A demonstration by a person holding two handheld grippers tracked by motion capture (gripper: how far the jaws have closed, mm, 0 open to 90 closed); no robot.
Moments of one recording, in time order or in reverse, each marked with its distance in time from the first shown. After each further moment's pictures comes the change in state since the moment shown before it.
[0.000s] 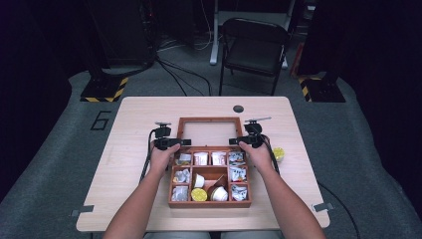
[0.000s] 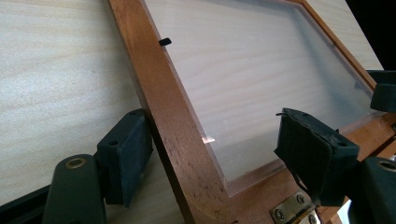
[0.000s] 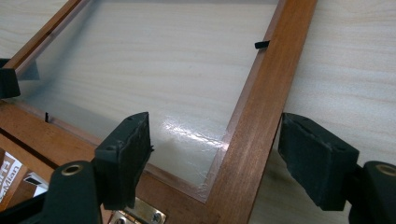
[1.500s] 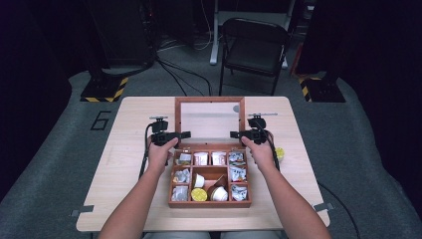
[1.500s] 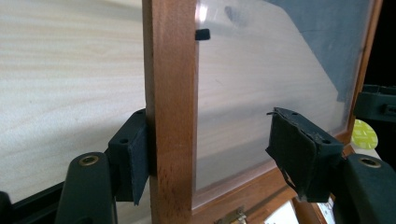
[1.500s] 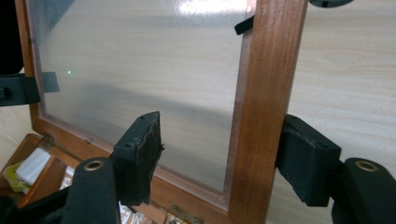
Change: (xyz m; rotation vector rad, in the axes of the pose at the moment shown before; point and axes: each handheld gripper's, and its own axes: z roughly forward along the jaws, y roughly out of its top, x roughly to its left) left arm -0.019 0.016 -0.031 -0.110 -0.060 0.061; right arm 0.016 0.011 -0.035 -0.134 0.034 -0.006
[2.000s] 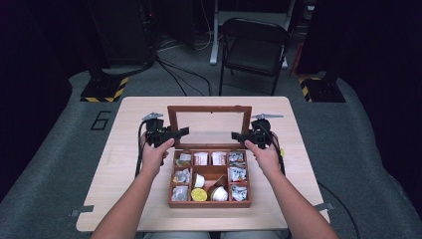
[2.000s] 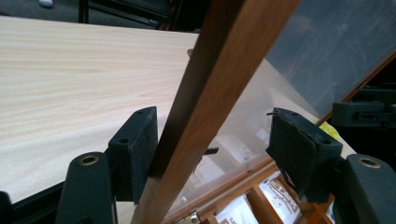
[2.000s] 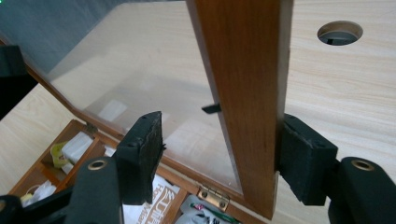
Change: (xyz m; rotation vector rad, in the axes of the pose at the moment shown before) left arm -0.035 0.004 -0.045 -0.128 -0.045 0.159; right arm 0.022 -0.006 -0.039 -0.066 0.027 -0.103
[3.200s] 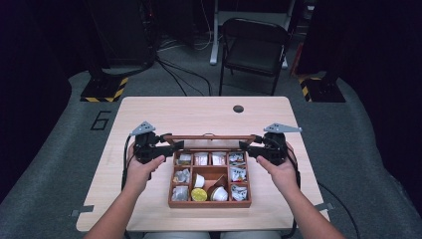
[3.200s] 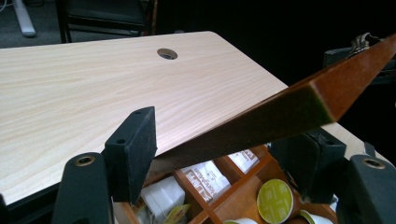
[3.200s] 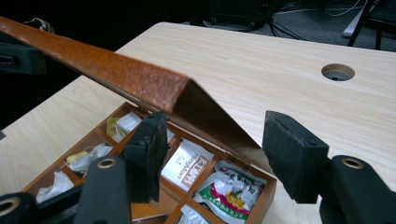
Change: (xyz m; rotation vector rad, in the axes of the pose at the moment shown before) left arm -0.036 -0.016 -0.062 -0.005 -0.055 0.168; right arm 0.029 -0.023 -0.076 -0.117 0.053 -0.157
